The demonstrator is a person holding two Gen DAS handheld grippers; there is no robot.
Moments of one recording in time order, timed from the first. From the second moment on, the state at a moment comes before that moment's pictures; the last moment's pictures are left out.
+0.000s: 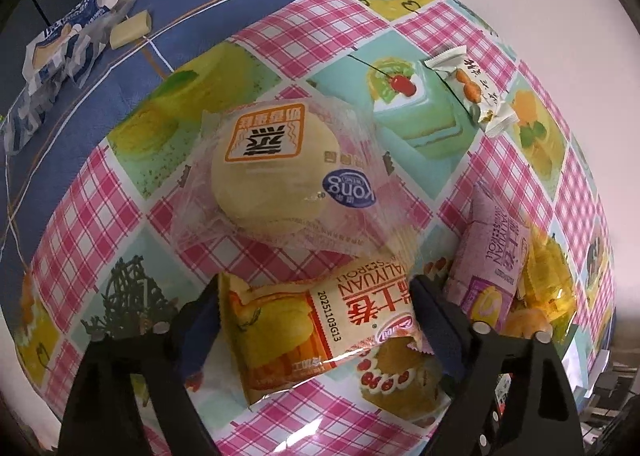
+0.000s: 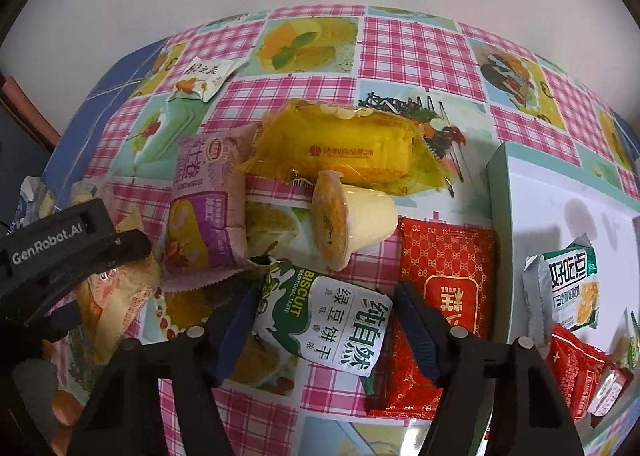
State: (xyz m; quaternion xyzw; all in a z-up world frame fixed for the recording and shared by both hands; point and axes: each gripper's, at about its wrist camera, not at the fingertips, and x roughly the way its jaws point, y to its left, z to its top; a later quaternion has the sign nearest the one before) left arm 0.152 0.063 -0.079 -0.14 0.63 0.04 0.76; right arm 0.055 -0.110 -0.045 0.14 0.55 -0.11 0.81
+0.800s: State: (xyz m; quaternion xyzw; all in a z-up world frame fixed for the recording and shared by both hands) left arm 0.107 0.059 -0.068 -0.14 0.64 0.02 0.76; right arm 0.022 -0.101 -0.025 0.14 0.56 -0.09 0.81
